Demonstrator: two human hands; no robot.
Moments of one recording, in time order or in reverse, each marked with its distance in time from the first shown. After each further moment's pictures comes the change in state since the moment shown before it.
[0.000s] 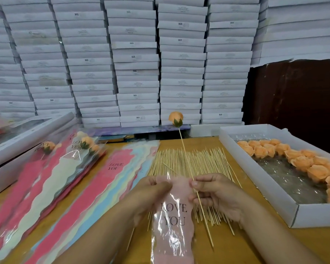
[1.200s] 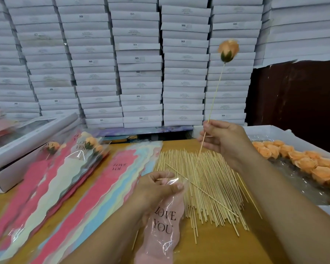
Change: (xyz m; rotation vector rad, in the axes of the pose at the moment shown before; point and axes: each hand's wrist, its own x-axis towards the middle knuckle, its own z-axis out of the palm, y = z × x) left_hand 0.005 -0.005 0.000 -0.170 0.088 0.045; right_hand 0.020 -0.094 0.017 0.032 0.270 -0.426
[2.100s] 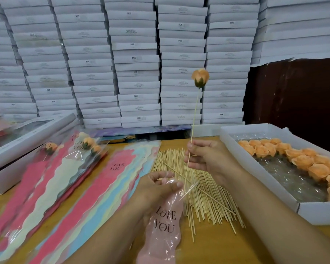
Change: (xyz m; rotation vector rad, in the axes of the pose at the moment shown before) left_hand -0.002 -0.001 0.010 -0.095 0.012 -0.019; right_hand -0.014 0.039 0.010 -0.099 -0.076 0.139
